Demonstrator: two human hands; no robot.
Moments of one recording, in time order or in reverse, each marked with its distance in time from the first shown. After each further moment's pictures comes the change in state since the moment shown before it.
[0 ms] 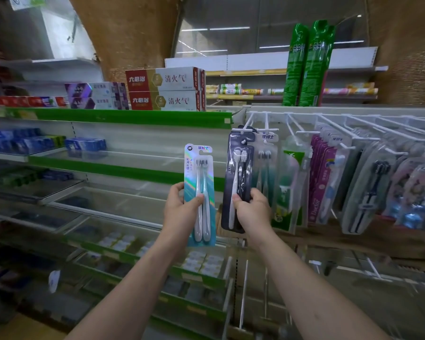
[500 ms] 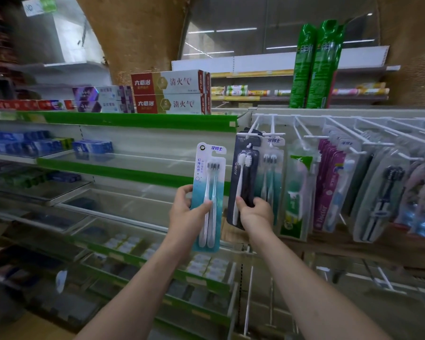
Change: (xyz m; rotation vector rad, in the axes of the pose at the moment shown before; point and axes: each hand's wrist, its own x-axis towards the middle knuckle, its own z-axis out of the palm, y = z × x) left_hand 0.004 -0.004 0.002 0.091 -0.021 0.047; right_hand 0.018 0.000 0.010 -0.181 0.017 0.118
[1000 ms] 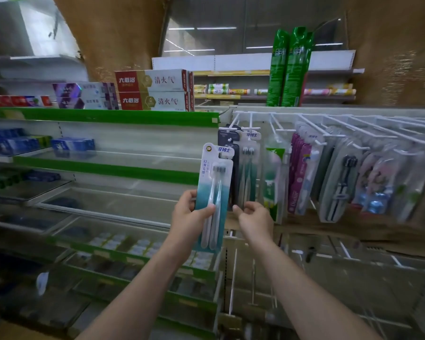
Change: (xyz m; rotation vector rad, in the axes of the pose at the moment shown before) left_hand -0.041 -0.001 0.014 -0.053 -0.139 -0.044; right_hand -0.055 0.024 -0.049 0.014 0.033 0.010
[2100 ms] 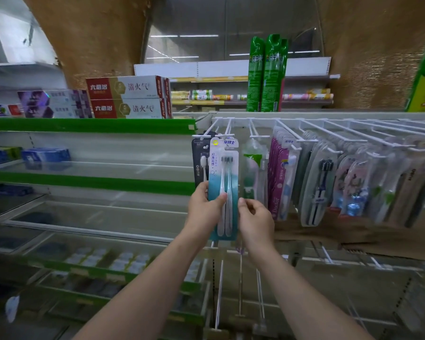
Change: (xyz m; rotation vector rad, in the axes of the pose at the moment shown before) left_hand 0.043 0.004 0.086 -0.049 -0.060 0.061; right_hand 0.015 0.000 -0.037 0.176 0.102 -0.140
